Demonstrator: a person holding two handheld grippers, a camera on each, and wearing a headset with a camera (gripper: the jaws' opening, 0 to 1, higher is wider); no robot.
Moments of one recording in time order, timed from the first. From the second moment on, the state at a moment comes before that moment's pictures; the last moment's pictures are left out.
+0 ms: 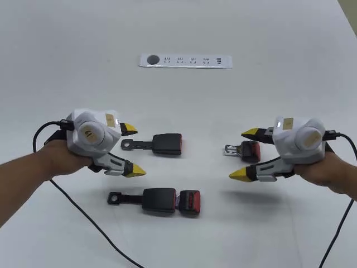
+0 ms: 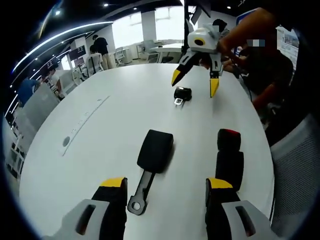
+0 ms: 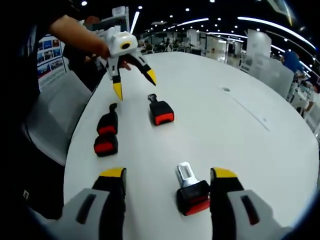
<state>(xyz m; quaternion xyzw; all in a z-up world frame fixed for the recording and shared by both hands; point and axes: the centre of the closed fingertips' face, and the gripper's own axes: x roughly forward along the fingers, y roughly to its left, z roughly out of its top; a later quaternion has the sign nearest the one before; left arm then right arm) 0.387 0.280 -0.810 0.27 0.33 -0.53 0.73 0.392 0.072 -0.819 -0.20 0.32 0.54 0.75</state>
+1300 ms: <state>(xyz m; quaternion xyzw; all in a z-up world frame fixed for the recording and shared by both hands) 0.418 0.248 -0.855 0.29 0.34 -0.61 0.66 0.396 0.037 -0.854 -0.23 0.37 0.58 0.69</state>
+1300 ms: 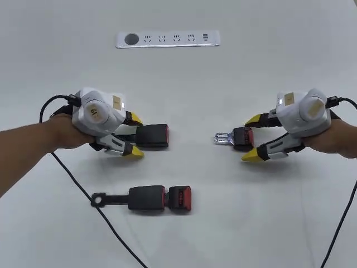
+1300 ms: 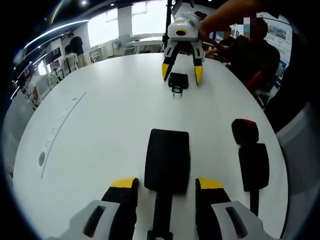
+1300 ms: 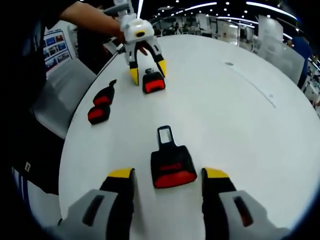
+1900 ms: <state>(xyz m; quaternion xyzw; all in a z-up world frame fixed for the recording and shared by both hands) 0.421 0.240 -0.856 0.30 0.32 -0.62 0.65 0.405 0.044 -0.860 -0.26 0.35 0.59 0.68</state>
